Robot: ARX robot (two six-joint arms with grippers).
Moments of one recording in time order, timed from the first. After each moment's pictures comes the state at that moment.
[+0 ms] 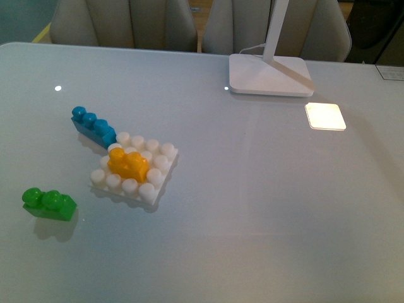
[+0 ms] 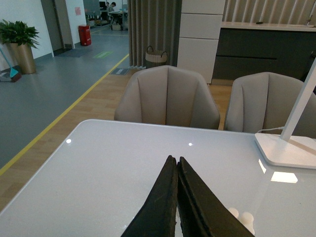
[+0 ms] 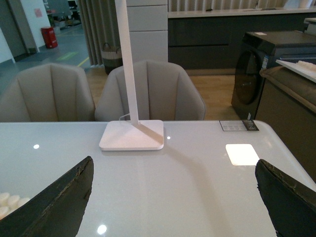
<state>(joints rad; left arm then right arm) 0.00 0.27 0.01 0.27 0.00 -0.01 0.00 0.00 0.02 0.00 0.00 0.01</state>
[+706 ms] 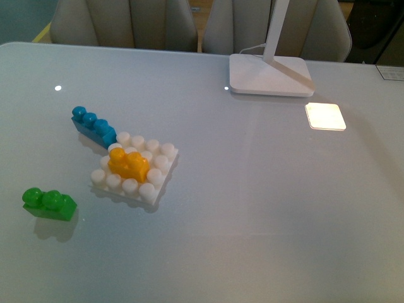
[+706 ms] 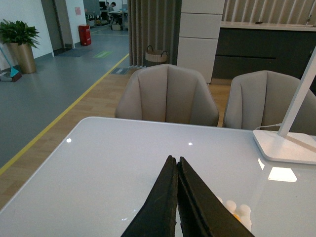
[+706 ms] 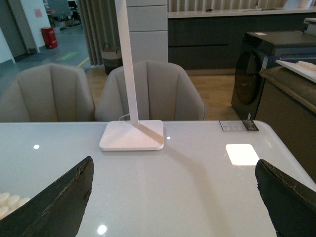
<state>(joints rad) 0.00 0.01 0.01 0.00 0.00 -0.01 0.00 0.00 0.02 0.00 0.00 0.01</state>
